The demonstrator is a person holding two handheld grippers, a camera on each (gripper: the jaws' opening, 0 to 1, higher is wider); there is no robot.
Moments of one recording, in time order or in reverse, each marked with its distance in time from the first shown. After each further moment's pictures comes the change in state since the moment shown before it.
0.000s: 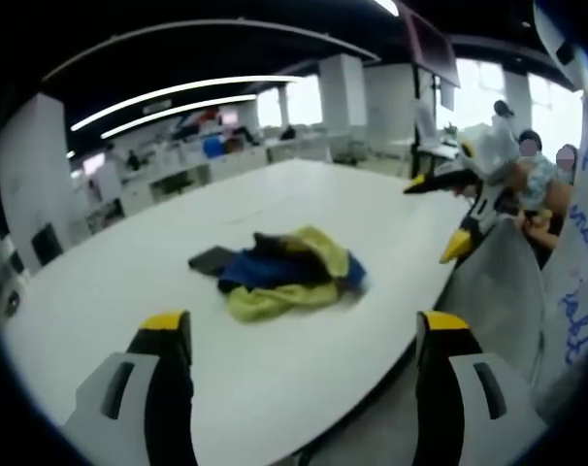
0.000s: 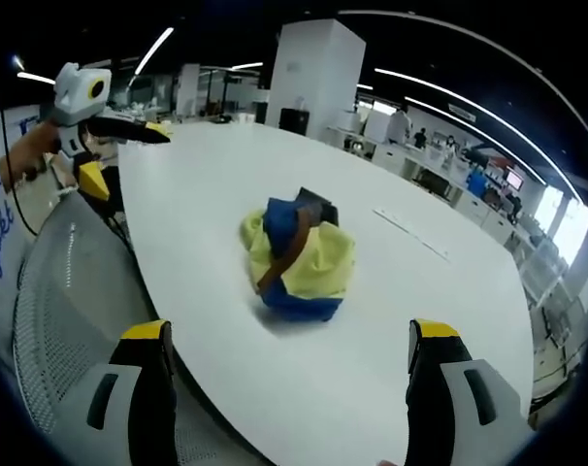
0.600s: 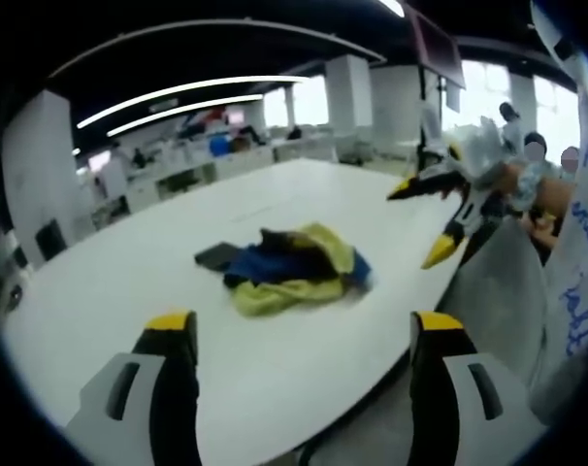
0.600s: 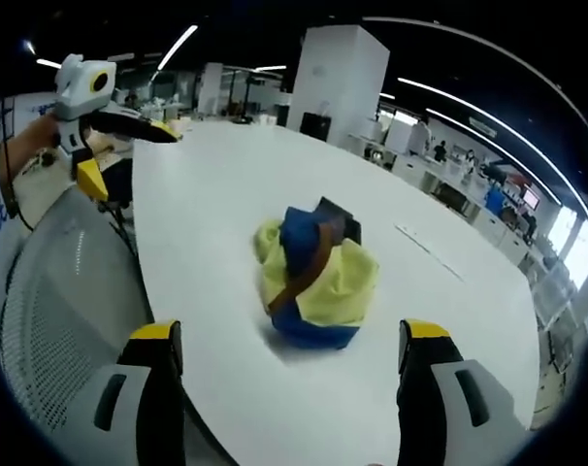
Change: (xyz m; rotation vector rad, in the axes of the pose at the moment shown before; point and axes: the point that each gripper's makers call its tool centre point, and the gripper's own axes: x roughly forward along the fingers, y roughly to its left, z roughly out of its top) left arm -0.005 0.005 -0.007 -0.012 -0.001 0.023; right arm 0.035 0.013 0.016 -0.071 -0.019 0.073
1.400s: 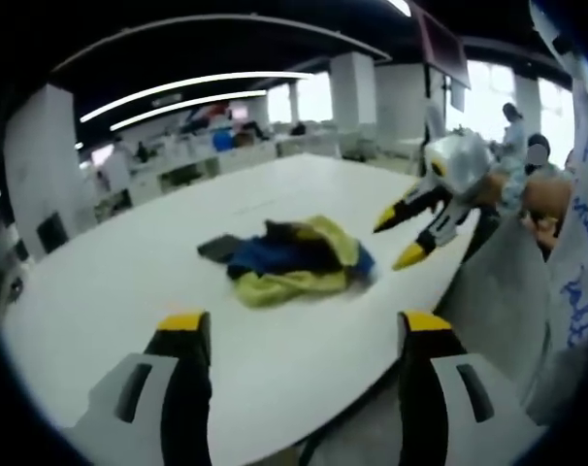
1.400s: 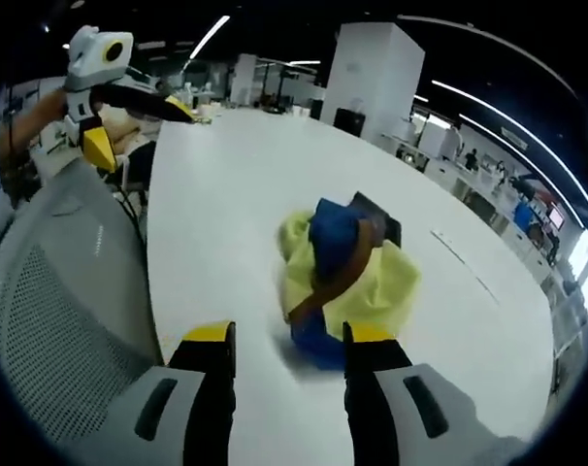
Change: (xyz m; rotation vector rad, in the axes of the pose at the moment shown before) left arm -0.001 0.006 -0.011 -0.019 0.016 0.011; right arm 0.046 0.018 -0.007 -0.078 0.017 0.129
